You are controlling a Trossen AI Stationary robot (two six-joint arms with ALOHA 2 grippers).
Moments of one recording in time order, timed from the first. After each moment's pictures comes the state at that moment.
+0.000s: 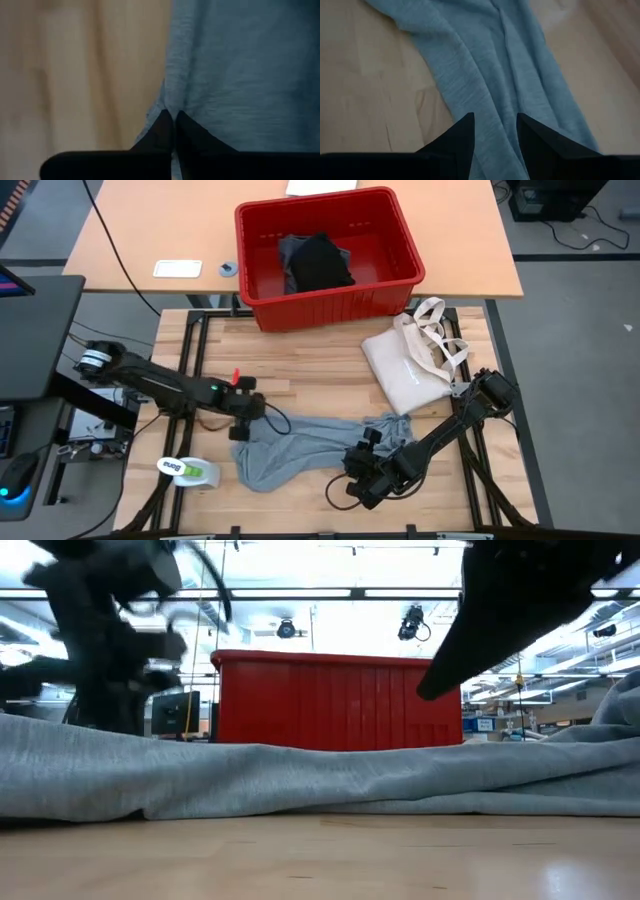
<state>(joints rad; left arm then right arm) -0.19 1.24 0.61 -0.60 -0.22 -0.05 0.63 1.91 1.28 -0.56 0.66 0.81</state>
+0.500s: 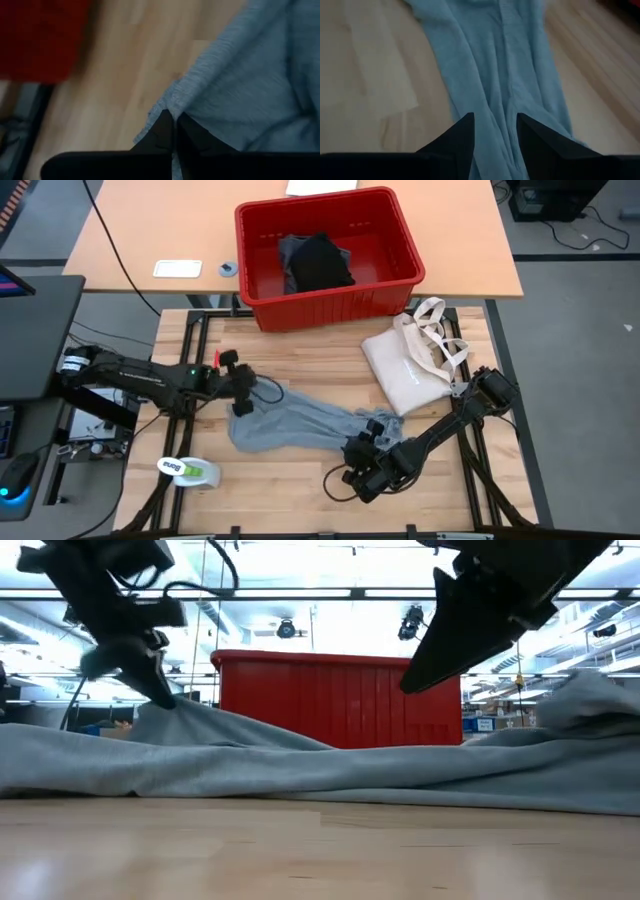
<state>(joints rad) -0.06 1.01 0.61 -0.66 -0.56 -0.14 0.59 1.90 1.28 -0.62 0.78 0.90</state>
